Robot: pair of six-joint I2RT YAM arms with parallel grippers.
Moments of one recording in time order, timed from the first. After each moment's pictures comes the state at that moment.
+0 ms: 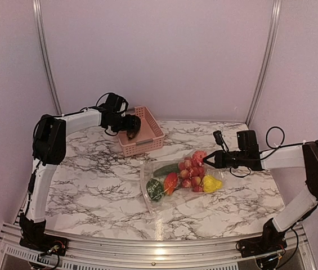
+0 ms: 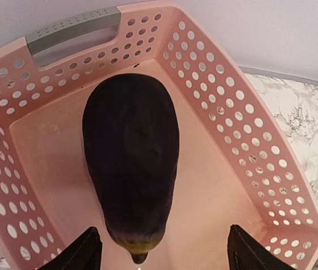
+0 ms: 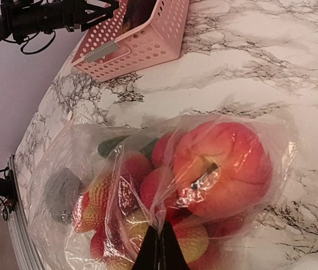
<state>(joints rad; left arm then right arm) -0.43 2.42 2.08 -0.39 0.07 -0.35 0.26 1.53 0.71 0.17 -0.68 0.24</state>
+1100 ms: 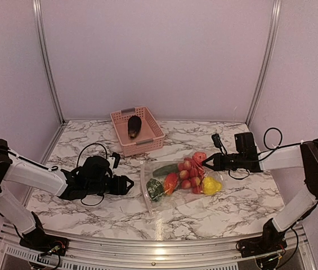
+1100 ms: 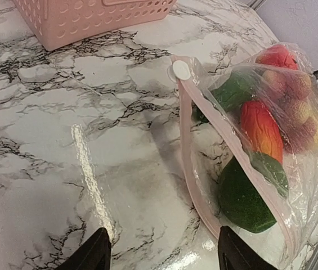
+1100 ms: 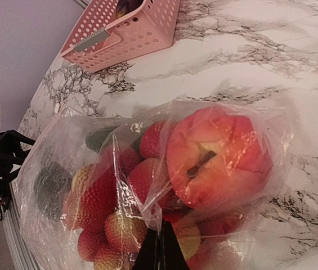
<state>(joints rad) -0.86 1.50 0.56 0.30 -0.07 -0.60 0.28 1.54 0.69 0.16 -0.64 0.25</state>
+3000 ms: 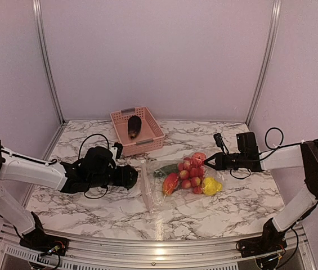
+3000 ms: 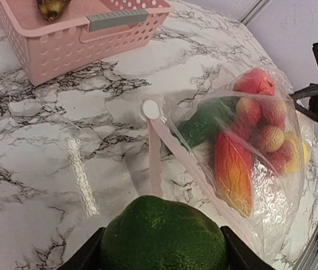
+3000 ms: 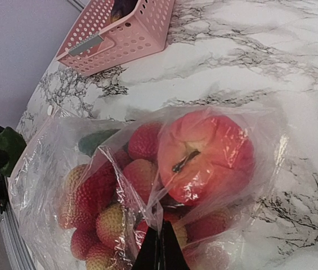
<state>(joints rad) -0.93 1.52 0.68 0.21 -0.13 -0.64 0.25 1.54 0.69 0.16 -0.64 0.23</state>
